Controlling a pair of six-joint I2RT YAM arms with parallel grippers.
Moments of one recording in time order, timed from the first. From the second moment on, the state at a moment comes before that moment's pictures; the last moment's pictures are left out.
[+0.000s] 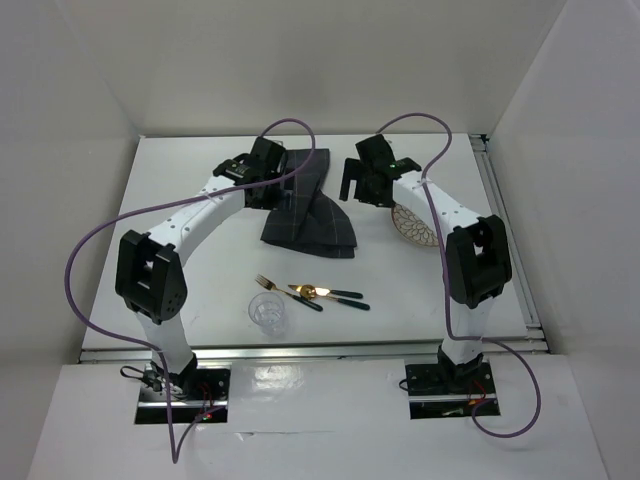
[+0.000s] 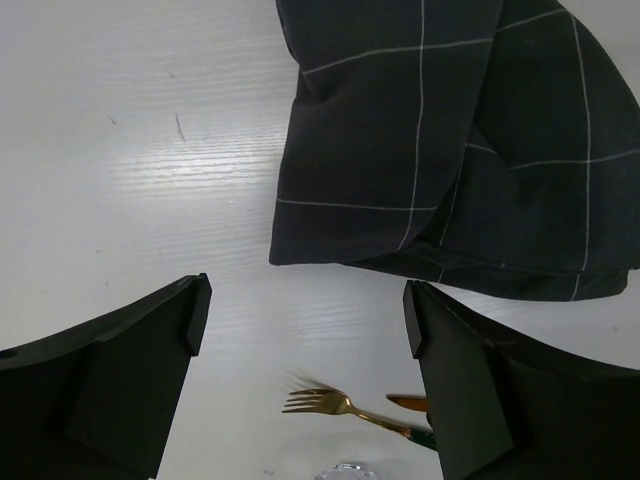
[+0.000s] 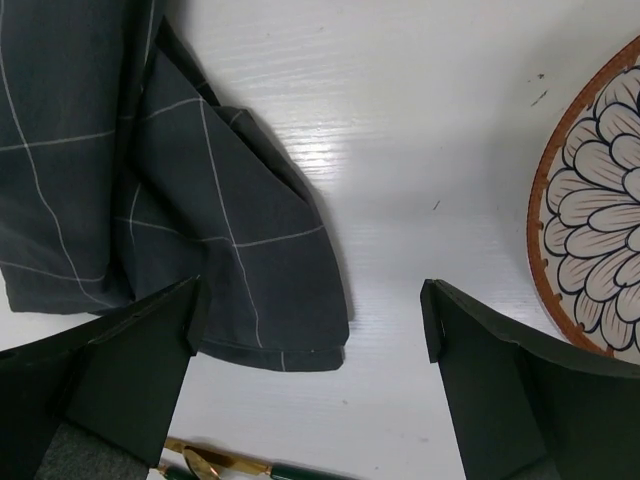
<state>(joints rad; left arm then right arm) -0.44 1.80 1.62 -0.77 -0.25 -0.33 0.42 1.87 1.58 -0.62 0.16 0.51</state>
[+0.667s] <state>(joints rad) -0.49 2.04 1.78 -0.77 -0.14 -0.38 0.42 1.72 1.25 -0.47 -0.02 0.54</state>
